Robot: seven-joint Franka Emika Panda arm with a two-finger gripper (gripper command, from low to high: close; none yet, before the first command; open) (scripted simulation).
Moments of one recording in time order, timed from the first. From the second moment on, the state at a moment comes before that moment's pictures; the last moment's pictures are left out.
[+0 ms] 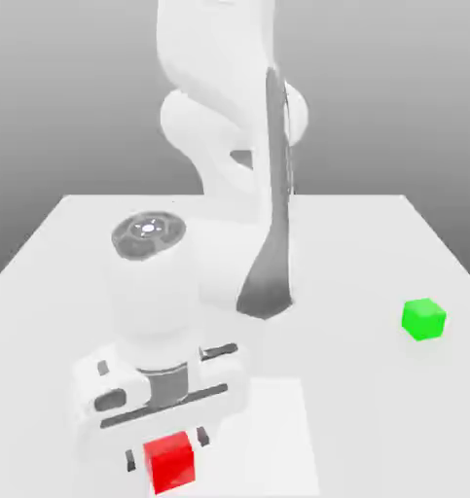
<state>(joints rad) 0.05 0.39 -0.18 -2.46 0.22 2.83 0.05</state>
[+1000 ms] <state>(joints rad) 0.78 -0.09 0.26 -2.80 0.09 2.70 -0.65</state>
